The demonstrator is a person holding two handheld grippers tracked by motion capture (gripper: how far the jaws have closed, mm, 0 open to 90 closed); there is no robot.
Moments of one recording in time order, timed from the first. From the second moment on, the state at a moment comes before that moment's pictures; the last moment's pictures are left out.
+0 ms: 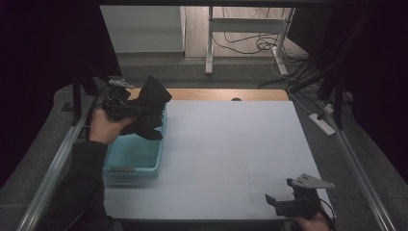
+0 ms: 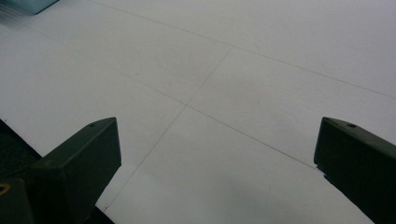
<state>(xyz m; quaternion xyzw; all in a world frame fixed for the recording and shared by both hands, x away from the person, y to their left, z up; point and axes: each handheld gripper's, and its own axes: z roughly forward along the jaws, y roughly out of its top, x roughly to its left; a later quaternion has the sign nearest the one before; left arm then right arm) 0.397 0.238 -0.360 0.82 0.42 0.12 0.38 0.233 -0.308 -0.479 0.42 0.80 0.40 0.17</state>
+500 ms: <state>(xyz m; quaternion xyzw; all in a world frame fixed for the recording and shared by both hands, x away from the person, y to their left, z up) 0.401 0.214 -0.351 0.82 0.40 0.12 0.39 0.233 -0.309 -0.478 0.42 0.80 0.40 0.17</state>
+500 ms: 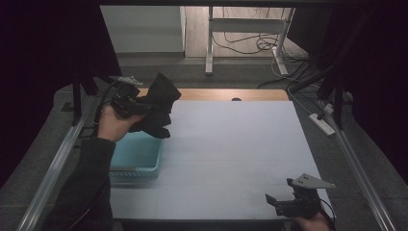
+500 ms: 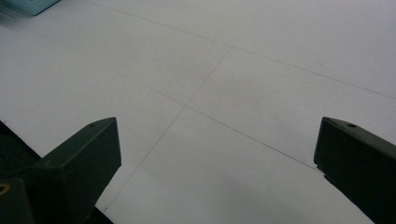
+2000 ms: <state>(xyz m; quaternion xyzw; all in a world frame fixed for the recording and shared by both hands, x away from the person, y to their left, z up) 0.420 0.100 -0.363 0.86 0.32 0.09 0.40 0.233 -0.309 -0.478 0.42 0.80 0.40 0.17</state>
